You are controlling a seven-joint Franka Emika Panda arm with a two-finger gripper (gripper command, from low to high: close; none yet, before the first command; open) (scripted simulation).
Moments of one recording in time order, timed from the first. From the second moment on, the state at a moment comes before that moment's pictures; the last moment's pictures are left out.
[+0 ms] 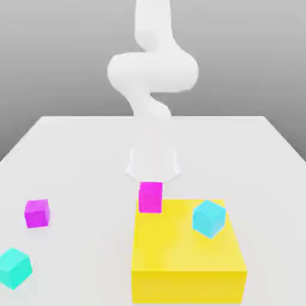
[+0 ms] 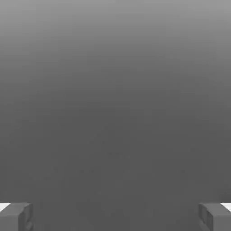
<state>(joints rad) -0.03 -0.71 -0.02 -2.30 -0.01 2.33 0.80</state>
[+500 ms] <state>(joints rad) -0.15 -0.16 -0.19 -2.33 -0.02 2.51 0.75</state>
